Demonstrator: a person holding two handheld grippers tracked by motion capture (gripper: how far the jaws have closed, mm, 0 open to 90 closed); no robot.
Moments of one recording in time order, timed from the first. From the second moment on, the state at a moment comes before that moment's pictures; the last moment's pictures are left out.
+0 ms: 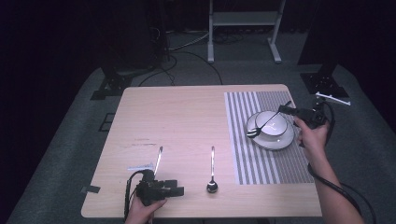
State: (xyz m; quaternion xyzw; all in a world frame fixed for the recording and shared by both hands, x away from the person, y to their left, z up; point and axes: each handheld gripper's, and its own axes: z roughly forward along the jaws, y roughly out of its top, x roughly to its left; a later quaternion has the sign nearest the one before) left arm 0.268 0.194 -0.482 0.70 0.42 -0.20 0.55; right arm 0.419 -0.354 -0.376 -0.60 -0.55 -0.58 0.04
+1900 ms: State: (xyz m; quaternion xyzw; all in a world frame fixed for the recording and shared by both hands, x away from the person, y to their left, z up) left arm 0.268 0.193 -0.482 0.69 0.42 -0.20 0.55; right arm 0.413 -0.398 -0.384 -0.66 -0.50 -0.56 -0.06
